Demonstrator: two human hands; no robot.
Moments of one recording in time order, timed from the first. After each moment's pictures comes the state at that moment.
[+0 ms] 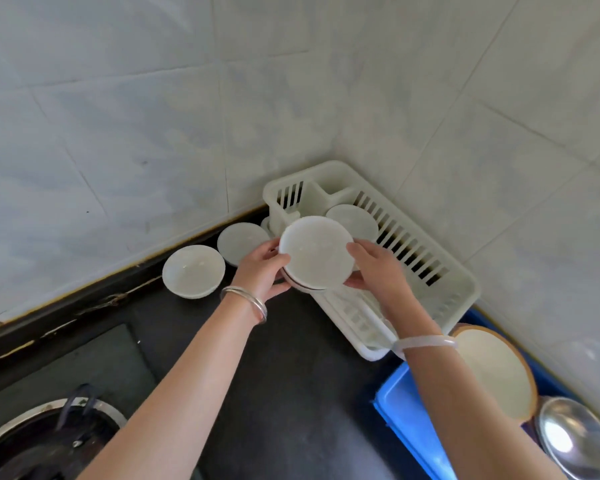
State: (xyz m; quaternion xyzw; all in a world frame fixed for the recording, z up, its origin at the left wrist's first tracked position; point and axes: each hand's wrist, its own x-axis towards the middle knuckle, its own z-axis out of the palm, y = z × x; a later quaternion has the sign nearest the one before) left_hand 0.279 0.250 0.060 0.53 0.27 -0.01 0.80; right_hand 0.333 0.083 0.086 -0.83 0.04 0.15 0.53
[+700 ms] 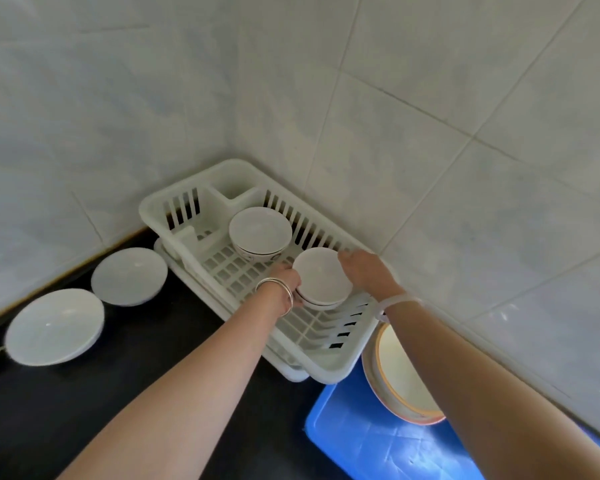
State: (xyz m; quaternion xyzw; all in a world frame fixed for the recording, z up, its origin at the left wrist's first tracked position) left_hand 0.415 0.090 -0.002 0.56 0.29 -0.23 0.74; right_hand 0.445 -0.054 0.025 -0.96 0.07 0.19 0.19
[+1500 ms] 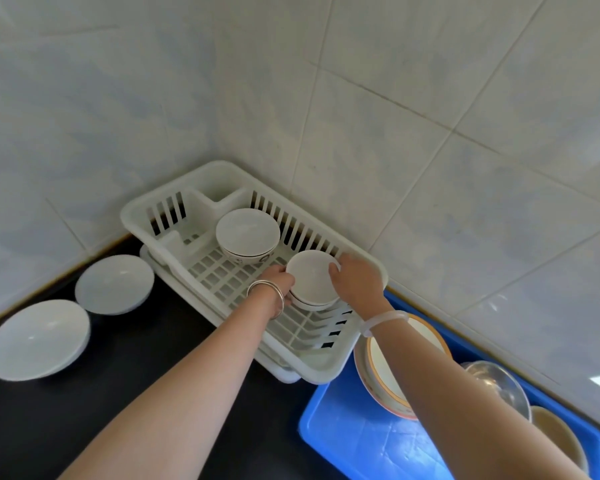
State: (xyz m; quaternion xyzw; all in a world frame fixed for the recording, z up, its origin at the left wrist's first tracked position) left_hand 0.421 0.086 -0.015 0.66 0.25 -0.24 0.67; right_hand 0.427 -0.059 0.007 -0.99 0.00 0.07 0.07
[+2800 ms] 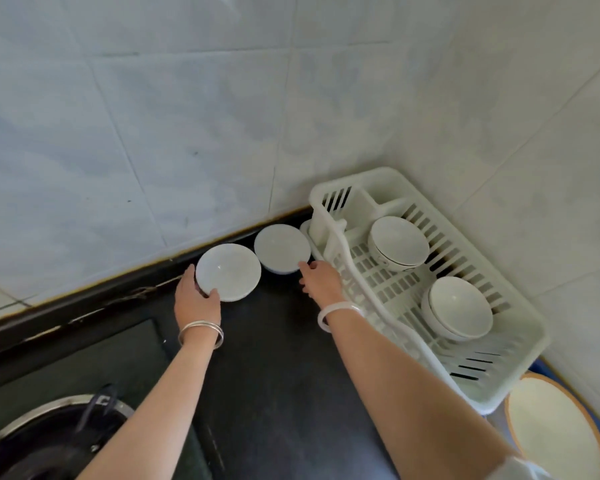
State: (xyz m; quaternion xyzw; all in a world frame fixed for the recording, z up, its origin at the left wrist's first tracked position) left_hand 0.244 0.366 -0.070 0.69 0.49 0.16 0.50; right_hand 0.376 0.228 -0.053 -0.89 0.02 0.25 0.38
